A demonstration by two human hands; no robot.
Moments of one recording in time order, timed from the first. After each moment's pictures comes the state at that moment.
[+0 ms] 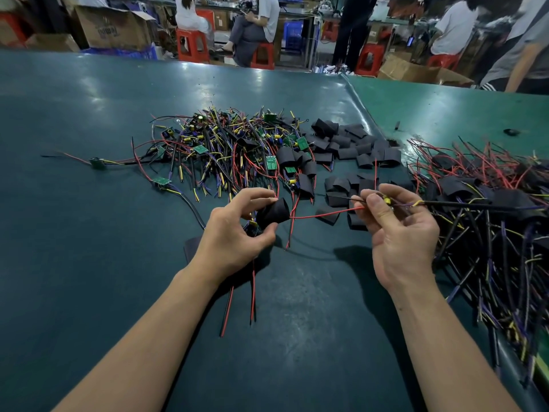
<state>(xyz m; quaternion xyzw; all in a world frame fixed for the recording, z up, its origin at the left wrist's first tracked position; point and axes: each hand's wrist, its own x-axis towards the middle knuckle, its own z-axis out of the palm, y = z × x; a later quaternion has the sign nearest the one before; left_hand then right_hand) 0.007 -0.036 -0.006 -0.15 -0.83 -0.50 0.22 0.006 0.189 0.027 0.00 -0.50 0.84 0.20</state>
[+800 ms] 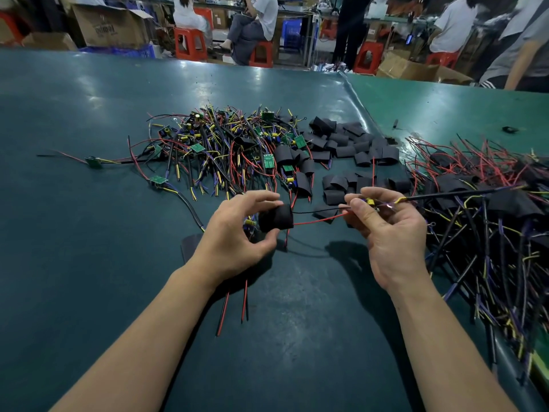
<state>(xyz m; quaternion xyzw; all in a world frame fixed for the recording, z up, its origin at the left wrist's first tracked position) 0.011 -0.033 -0.004 -0.20 -0.84 -0.44 0.24 0.008 0.191 0.024 0.02 -0.57 0.80 0.15</state>
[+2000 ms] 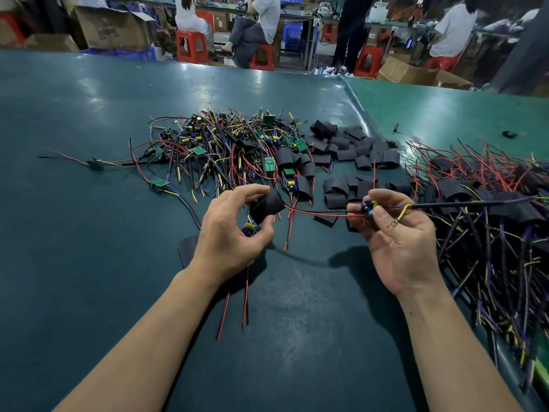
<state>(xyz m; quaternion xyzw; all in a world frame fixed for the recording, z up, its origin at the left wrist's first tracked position) 0.009 -0.031 0.000 -0.15 -0.83 -0.44 0.32 0.010 0.203 0.029 0.07 -0.52 0.85 0.09</state>
